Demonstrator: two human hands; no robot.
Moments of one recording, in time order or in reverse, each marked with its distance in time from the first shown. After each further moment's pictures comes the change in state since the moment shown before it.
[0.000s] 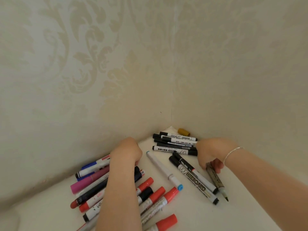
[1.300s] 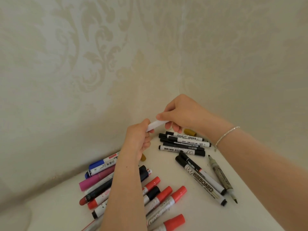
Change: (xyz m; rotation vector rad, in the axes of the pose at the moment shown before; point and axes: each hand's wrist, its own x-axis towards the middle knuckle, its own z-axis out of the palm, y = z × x) left_hand -0.020 0.022 -0.017 -1.260 0.002 0.104; right_hand -0.046 -0.051 -0.052 0.830 0.542 -0.667
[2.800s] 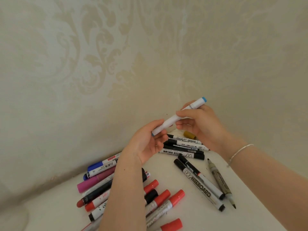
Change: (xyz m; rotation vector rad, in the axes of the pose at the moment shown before) left_hand -0.009 0.007 0.012 -0.264 -0.330 -0.181; right_hand -0.010 0.041 -0.007 0.899 0.178 0.041
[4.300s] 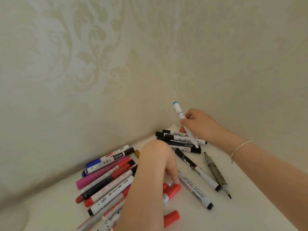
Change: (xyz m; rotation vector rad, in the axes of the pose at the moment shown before) left_hand -0.011 -0.015 0.045 1.797 -0.231 -0.556; right_hand 0.004 0.016 -0.021 -0.936 0.033 0.042
